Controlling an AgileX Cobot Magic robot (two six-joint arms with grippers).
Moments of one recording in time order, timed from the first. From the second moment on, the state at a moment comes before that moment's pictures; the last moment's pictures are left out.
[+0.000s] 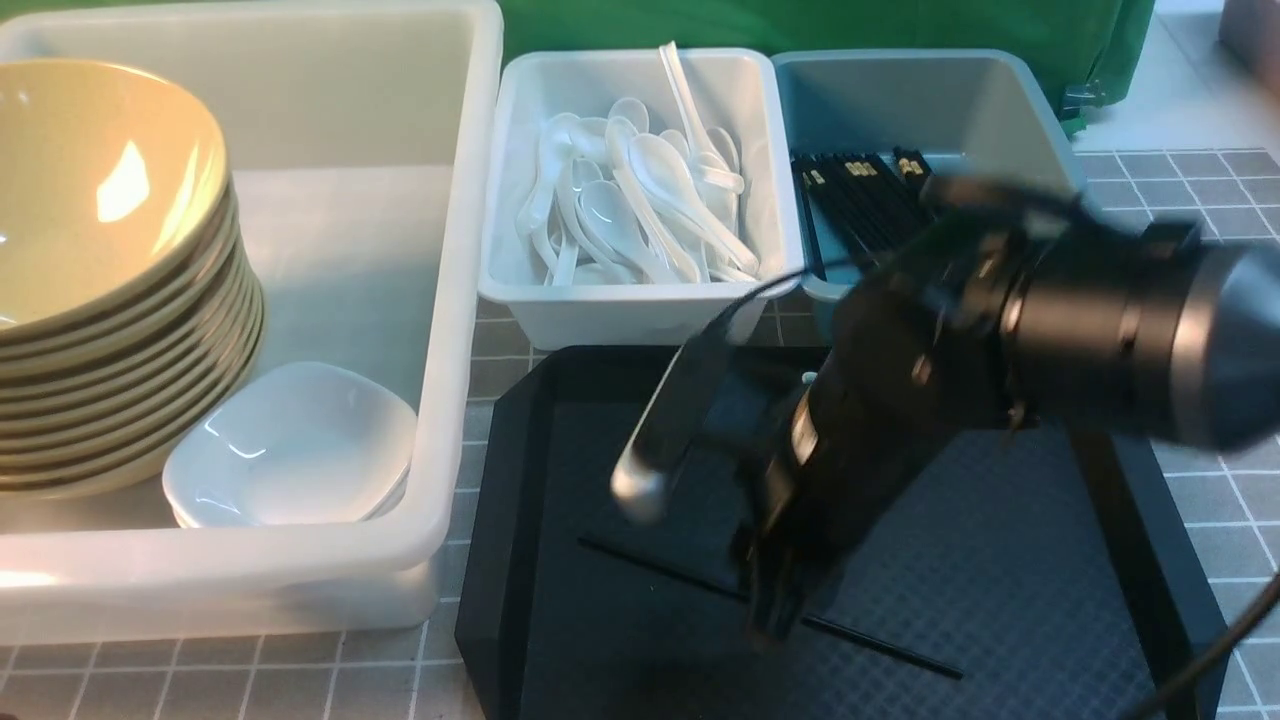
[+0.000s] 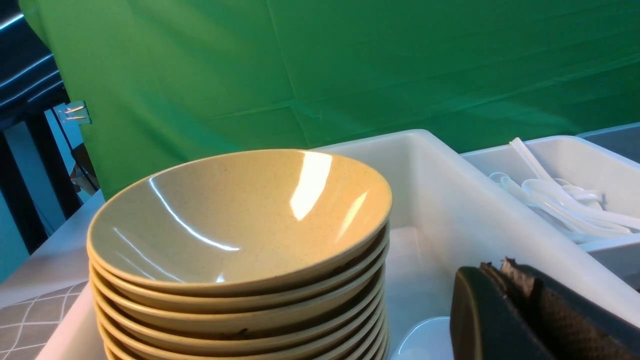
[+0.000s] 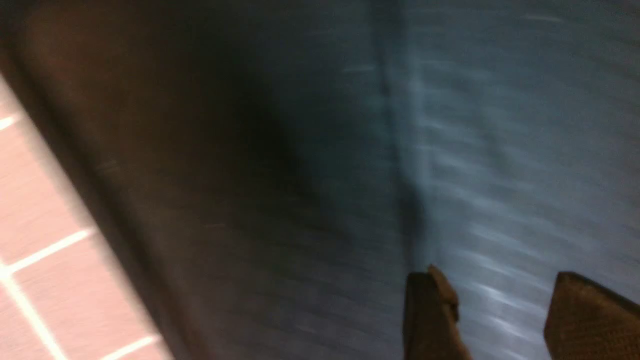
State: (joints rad) right arm 0.76 1.76 -1.20 0.00 0.80 -0.34; left arm 0.08 0.01 -0.28 -0.37 0.32 0.50
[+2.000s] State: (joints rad) right arm 0.46 1.86 -1.17 -0.02 0.39 -0.28; left arm 0.08 0.02 -0.24 -0.37 0.23 0.50
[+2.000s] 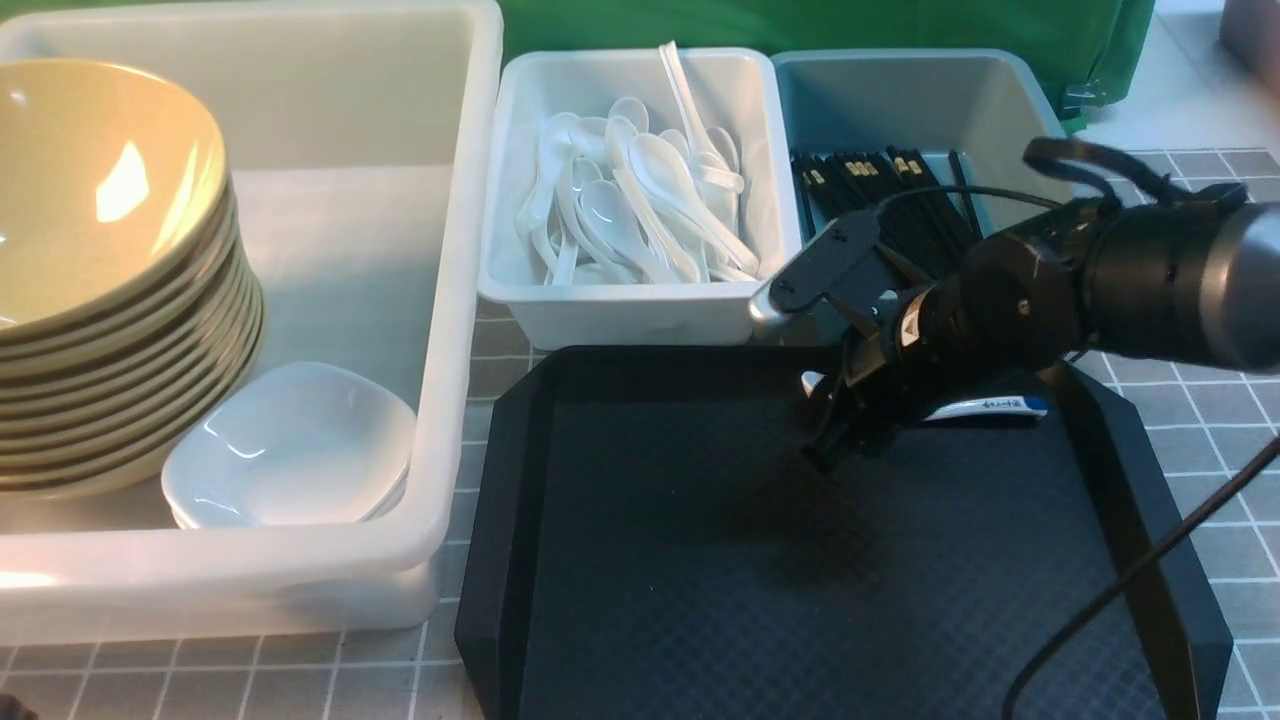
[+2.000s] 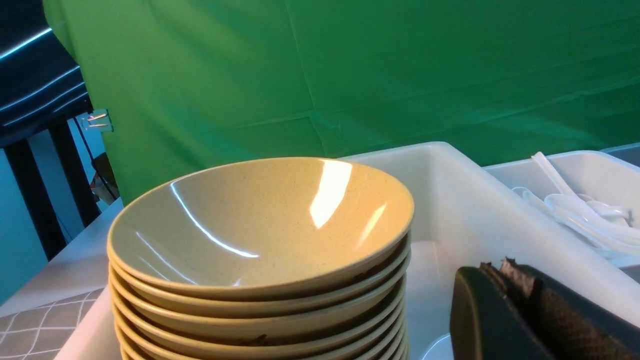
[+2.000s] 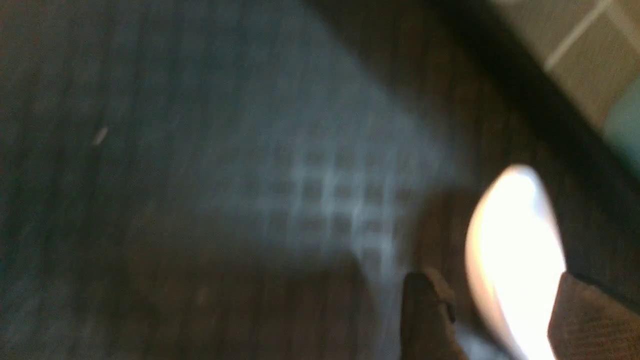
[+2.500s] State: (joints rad) right arm 0.60 1.75 -1.27 -0.02 0.33 -0.29; left arm 0.08 0.02 -0.24 -0.37 0.23 0.50
